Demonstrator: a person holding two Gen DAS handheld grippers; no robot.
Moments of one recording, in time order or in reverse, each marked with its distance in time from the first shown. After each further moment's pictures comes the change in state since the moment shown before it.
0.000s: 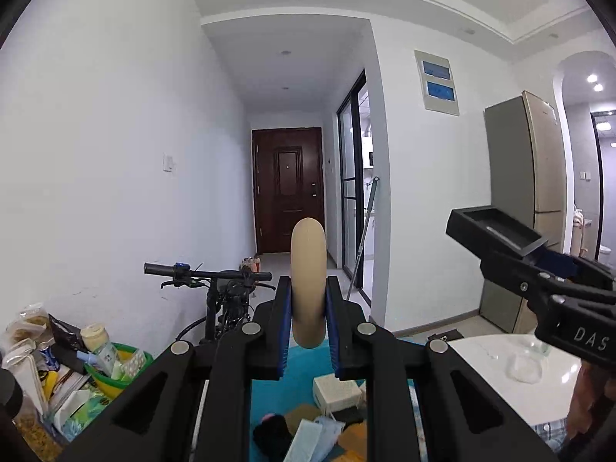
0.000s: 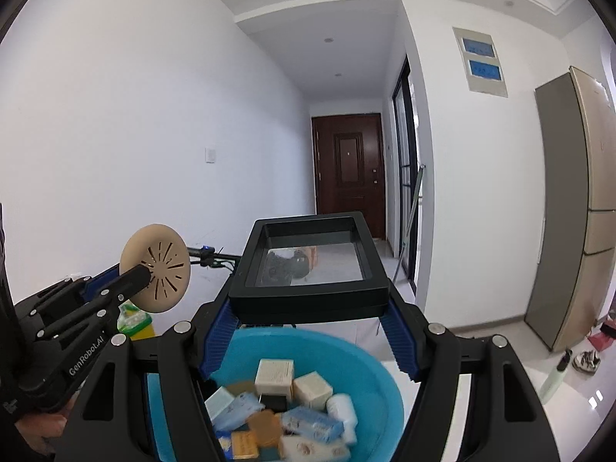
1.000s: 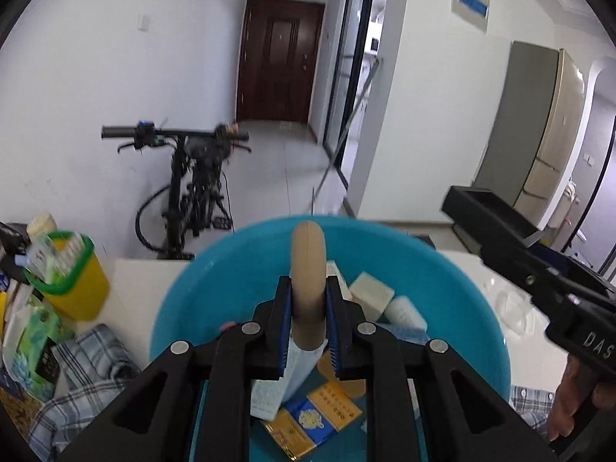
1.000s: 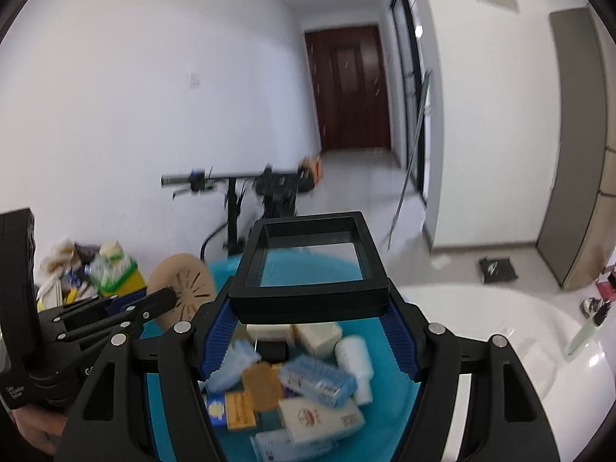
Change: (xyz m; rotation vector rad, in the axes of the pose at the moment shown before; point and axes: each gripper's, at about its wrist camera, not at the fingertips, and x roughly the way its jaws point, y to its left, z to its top) left arm 0.103 0.014 -0.063 -0.130 0.543 -0.099; right arm 0.083 -0.020 -0.035 0.087 0.409 0.040
